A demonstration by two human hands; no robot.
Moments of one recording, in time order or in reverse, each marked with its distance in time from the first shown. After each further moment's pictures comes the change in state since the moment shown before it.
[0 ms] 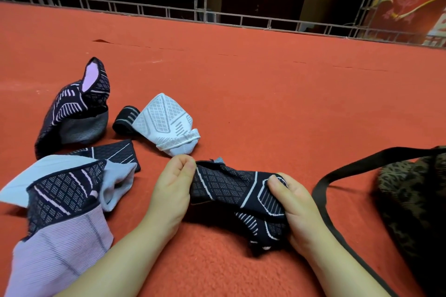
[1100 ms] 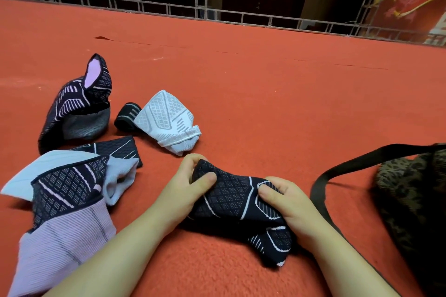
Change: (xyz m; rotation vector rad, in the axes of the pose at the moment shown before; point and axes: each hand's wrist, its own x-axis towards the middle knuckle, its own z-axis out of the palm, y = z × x) left_hand -0.004 0.001 -0.005 0.173 -0.314 -0.048; right_hand 0.001 -0.001 -0.006 -0.223 -0.214 0.039
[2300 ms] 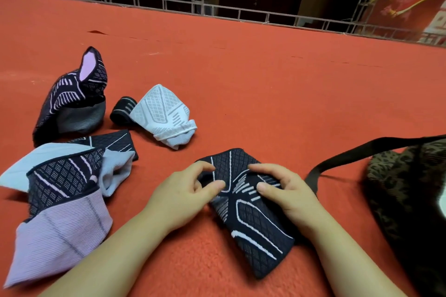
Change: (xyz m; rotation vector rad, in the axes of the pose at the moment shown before) left_hand -0.013 0.005 -0.001 0.696 -0.046 -0.038; right_hand -0.006 -0.004 -0.015 -0.202 0.063 -0.106
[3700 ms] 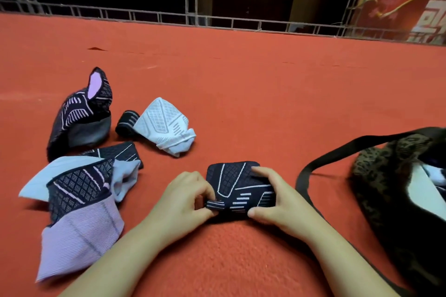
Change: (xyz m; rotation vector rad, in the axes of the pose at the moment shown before) left_hand -0.015 -0.008 -0.002 0.192 0.022 0.392; right_hand -0.024 -0.004 0.001 -0.417 -0.037 0.023
